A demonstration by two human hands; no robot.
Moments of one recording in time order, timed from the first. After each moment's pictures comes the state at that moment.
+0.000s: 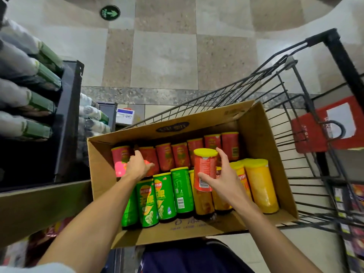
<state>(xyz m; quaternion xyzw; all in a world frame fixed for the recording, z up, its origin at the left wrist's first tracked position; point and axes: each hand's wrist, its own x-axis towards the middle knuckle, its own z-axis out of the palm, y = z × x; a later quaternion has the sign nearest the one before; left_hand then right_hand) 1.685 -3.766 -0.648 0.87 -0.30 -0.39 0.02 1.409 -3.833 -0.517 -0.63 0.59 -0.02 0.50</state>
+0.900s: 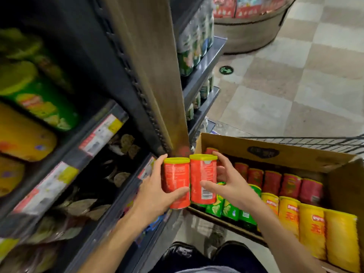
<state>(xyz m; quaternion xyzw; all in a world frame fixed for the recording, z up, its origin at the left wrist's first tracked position) 1.656 -3.483 -0.359 0.86 -0.22 -0.25 0.38 1.545 -3.686 -0.401 -0.73 0.23 0.02 0.64</state>
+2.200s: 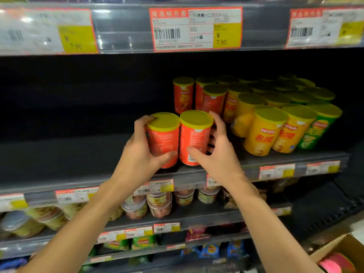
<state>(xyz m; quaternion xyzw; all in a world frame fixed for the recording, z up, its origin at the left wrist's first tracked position) 1.598 -3.080 -0.214 0.89 0.03 0.24 0.40 1.670 -3.268 -0.224 -0.79 -0.24 -0.02 0.56</state>
